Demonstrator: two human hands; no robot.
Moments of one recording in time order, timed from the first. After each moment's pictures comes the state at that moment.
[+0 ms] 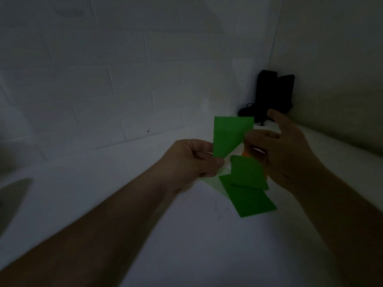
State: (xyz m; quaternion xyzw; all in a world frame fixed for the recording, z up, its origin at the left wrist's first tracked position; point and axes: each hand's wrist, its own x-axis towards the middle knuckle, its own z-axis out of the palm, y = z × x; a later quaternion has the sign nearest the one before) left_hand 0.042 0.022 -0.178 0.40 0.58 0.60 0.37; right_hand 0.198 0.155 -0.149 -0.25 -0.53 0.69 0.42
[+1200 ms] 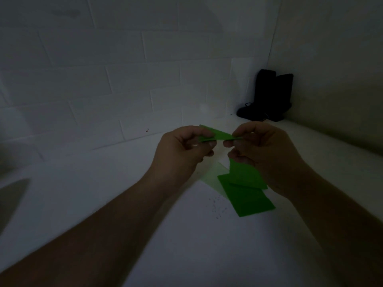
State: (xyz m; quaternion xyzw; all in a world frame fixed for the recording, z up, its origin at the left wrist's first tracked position) left_hand 0.050 0.017 -0.167 0.42 0.58 0.67 0.18; right_hand 0.197 0.139 -0.153 -0.18 -0.69 0.60 0.36
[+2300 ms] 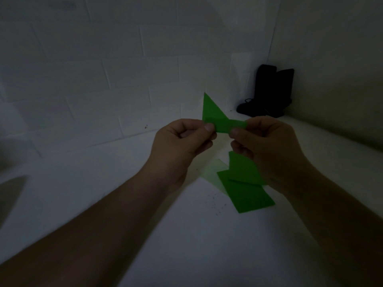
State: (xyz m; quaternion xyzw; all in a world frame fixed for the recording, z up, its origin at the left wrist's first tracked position) left_hand 0.055 0.022 -0.162 0.31 0.48 0.77 0.28; right_hand 0.192 0.131 -0.149 -0.24 -0.62 0.62 0.41
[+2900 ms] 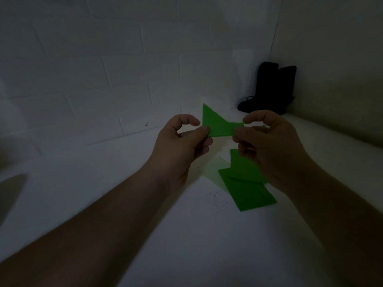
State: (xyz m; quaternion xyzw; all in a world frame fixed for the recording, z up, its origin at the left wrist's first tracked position) left_hand 0.053 0.023 -0.164 0.27 0.52 0.75 0.30; right_hand 0.192 0.133 -0.149 -0.25 -0.62 0.63 0.39
